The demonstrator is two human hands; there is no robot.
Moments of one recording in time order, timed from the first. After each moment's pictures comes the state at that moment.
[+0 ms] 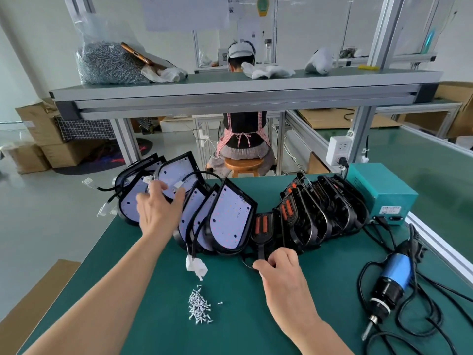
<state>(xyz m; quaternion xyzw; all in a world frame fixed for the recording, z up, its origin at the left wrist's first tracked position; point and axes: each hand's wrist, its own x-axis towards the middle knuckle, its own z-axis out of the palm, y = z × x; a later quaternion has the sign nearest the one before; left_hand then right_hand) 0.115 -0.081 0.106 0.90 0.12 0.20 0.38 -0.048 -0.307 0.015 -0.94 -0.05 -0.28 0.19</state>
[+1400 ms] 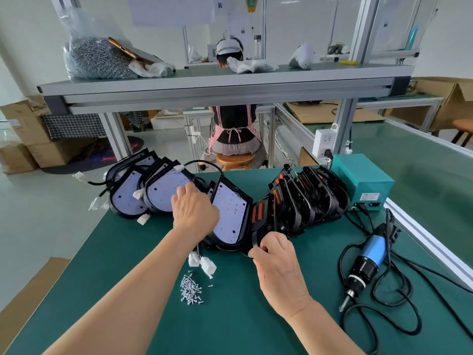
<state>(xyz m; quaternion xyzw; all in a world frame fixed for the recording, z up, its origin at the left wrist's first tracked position) 0.073 -0.157 0.111 0.99 -0.05 0.12 0.07 -0.059 -0.316 0.023 -0.92 -0.07 -0.34 0.17</state>
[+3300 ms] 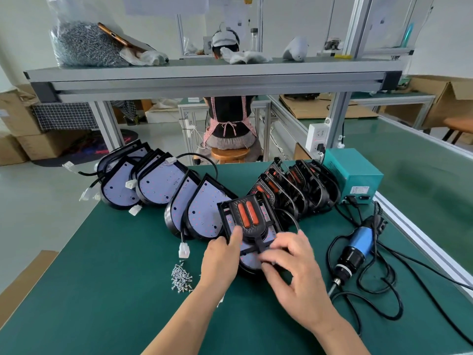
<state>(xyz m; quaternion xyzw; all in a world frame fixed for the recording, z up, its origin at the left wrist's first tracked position) -0.028 -0.204 0.051 0.89 0.02 -0.05 0.45 -0.110 -0.352 0.031 -0.87 -0.10 -0.34 0.35</state>
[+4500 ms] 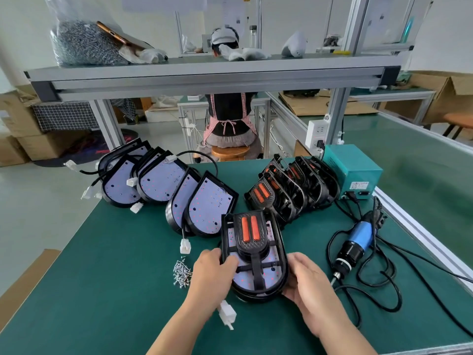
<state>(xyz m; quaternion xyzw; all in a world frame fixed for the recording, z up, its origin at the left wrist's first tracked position) -0.060 -0.177 0.044 0.88 0.02 -0.03 0.48 -0.125 -0.342 0.041 -0.56 0.21 -0.01 0.80</state>
